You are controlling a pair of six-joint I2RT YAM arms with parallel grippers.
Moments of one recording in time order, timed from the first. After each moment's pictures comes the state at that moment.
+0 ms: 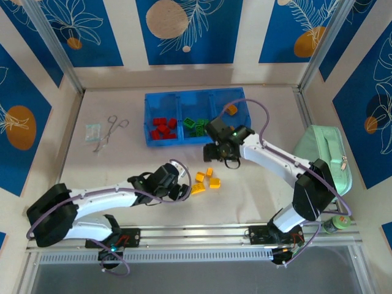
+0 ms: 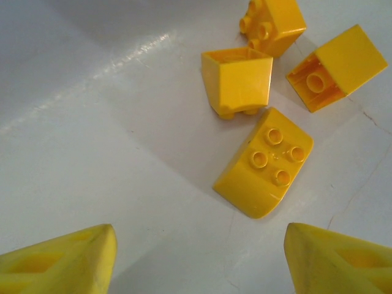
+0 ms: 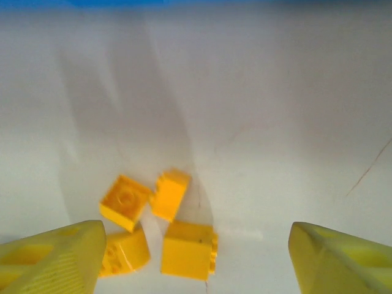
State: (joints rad) left arm -0.97 1.27 0.56 -0.16 -0.05 -0.38; right arm 0.74 1.52 1.19 -0.93 0.13 0.66
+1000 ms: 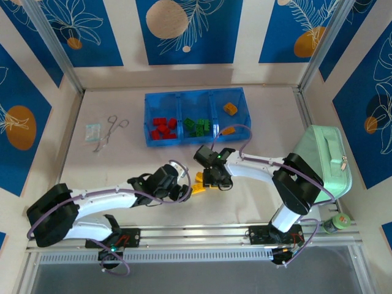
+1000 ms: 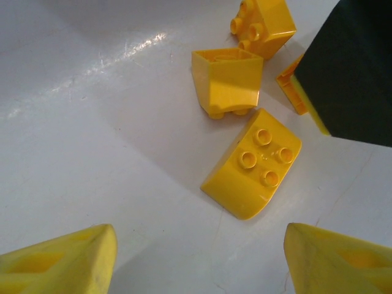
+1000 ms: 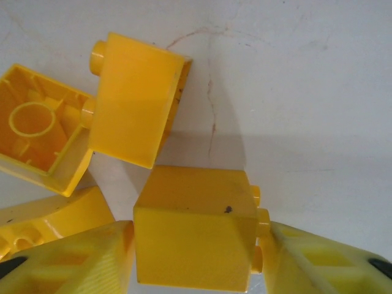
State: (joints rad) left arm -0.97 1.26 0.53 -0.12 -0.03 -0.42; right arm 0.87 1.64 0.99 -0.79 0.07 0.86
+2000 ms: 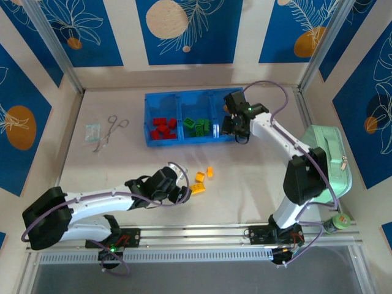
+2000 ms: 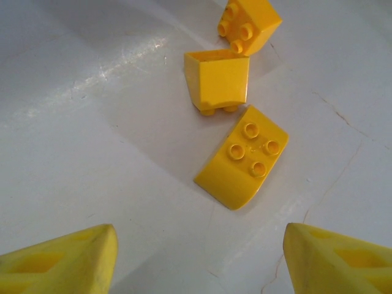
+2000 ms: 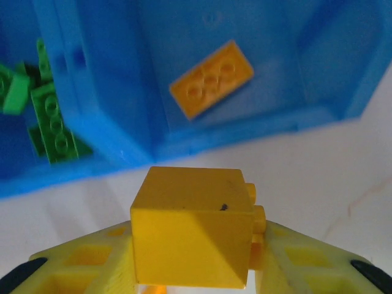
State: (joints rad) left arm -1.01 1.20 0.51 -0.14 -0.07 -0.42; right arm 0.41 1.72 1.48 -0.90 0.10 0.59
